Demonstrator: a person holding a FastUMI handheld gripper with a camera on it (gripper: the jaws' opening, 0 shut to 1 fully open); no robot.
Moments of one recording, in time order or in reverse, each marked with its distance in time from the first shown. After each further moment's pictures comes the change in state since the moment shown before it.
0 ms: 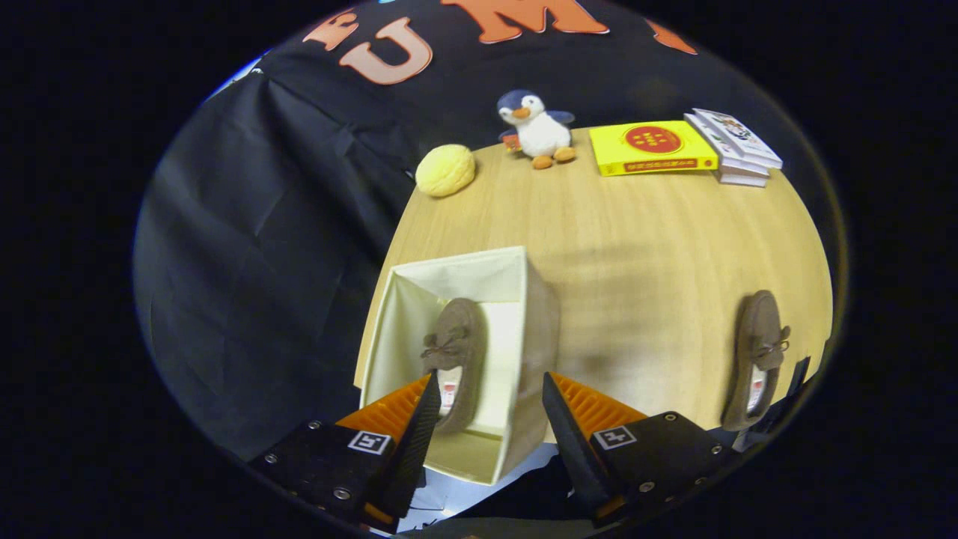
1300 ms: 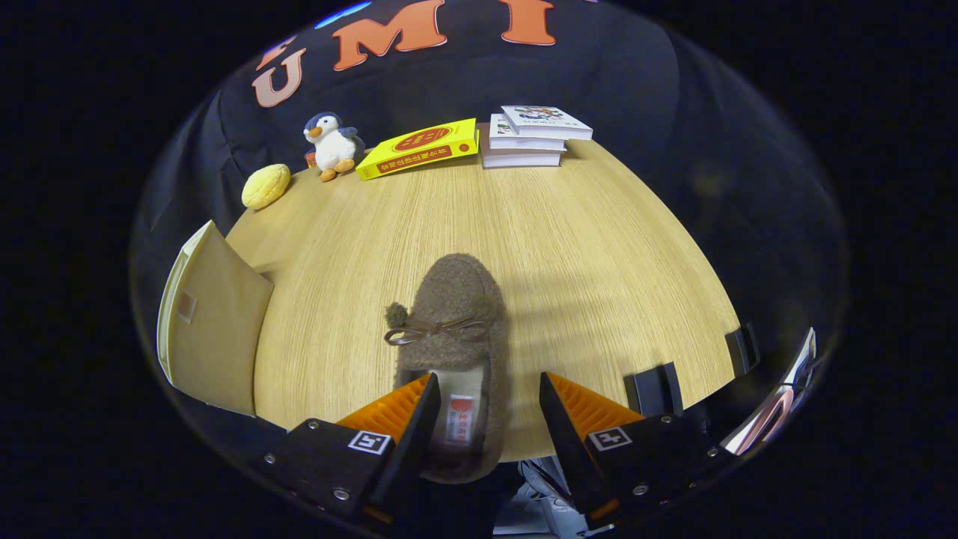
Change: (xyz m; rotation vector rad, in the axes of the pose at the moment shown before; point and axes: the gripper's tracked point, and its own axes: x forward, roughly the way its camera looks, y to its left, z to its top) arm -0.018 -0.346 -0.075 0.007 -0.153 -0.438
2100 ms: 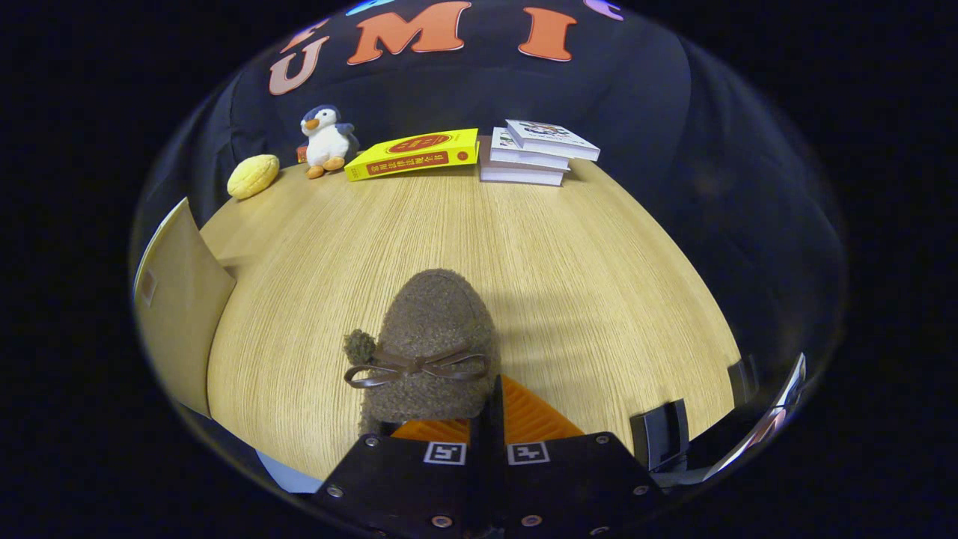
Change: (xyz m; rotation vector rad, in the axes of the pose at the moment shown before) arm 0.034 -0.004 0.003 -0.048 -0.105 -0.087
